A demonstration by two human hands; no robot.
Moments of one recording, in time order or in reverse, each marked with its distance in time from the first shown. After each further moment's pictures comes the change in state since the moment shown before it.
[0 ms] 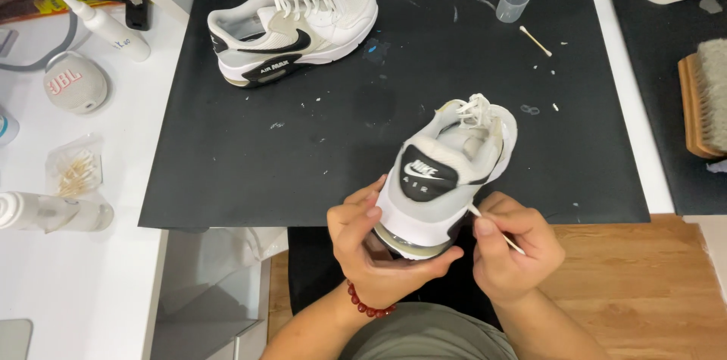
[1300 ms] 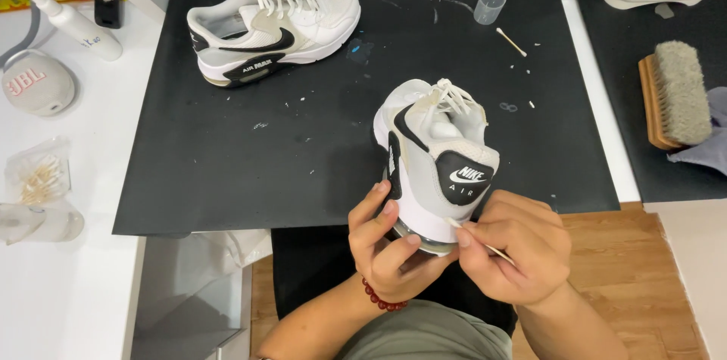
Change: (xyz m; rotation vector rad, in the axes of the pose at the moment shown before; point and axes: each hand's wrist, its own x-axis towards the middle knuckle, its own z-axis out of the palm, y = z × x) left_hand -0.014 -0.007 0.022 0.167 0.063 0.259; right_hand 0.065 -0.068 0.009 -0.410 -0.454 -0.349
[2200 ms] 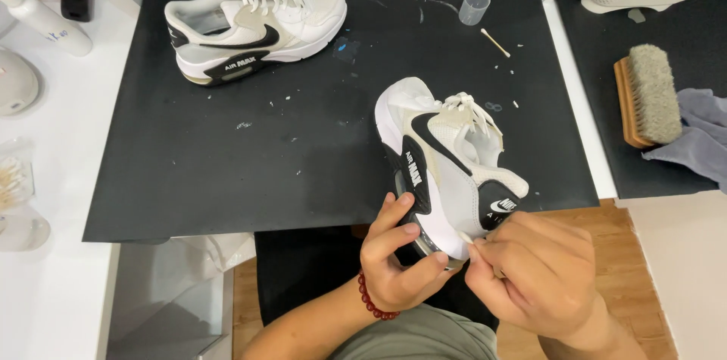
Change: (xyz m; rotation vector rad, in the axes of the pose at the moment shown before) left_hand -0.031 -0.002 -0.001 -0.161 -0.148 0.056; right_hand 0.007 -0.028 -0.027 -0.344 -0.209 0.000
